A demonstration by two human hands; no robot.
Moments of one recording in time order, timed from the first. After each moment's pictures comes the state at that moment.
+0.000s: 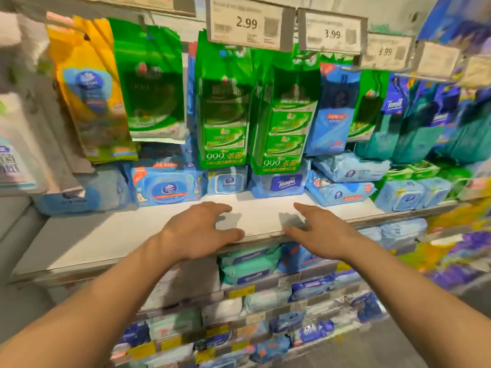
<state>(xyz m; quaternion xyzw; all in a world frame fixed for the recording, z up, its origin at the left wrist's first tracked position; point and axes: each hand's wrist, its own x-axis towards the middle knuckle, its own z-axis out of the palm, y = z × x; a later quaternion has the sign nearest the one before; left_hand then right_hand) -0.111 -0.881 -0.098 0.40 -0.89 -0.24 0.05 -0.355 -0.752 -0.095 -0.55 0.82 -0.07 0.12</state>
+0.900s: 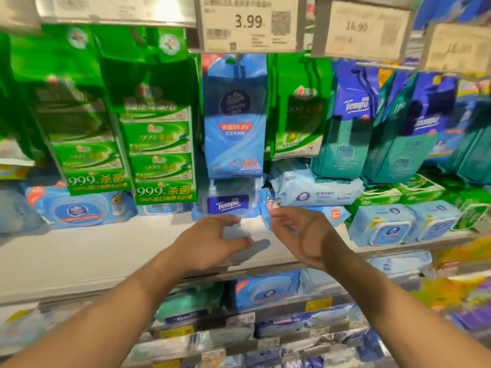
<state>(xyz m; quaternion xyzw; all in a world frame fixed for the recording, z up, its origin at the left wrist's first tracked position) -0.333 -0.869 -0.122 0.45 -0.83 -0.32 0.10 -0.545 -0.777 -0.130 -0.60 0.69 -0.38 0.14</state>
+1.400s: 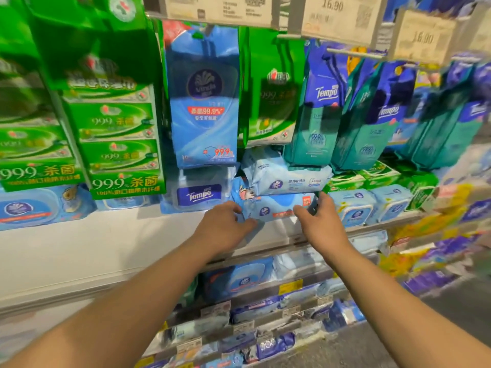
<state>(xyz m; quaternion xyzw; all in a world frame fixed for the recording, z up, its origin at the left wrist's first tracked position) -0.416 -0.873 -0.151 0.43 -0.83 -0.32 0.12 -0.603 -0.752 -0.147 -0.37 0.78 -0.48 0.13</state>
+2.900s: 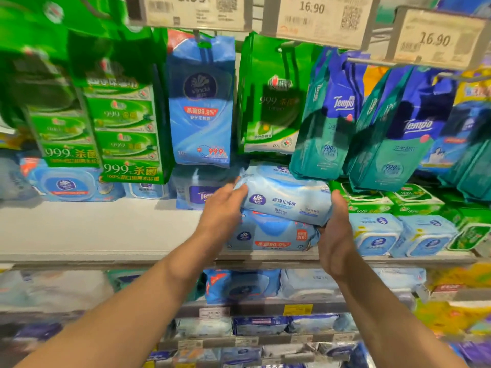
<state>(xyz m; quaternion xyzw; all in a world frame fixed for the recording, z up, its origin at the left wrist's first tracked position) -0.432 -0.835 -0.113 0.45 -0.61 -0.49 0.44 -0.625 -0.774 -0.140 -0.26 0.53 -0.69 0.41</state>
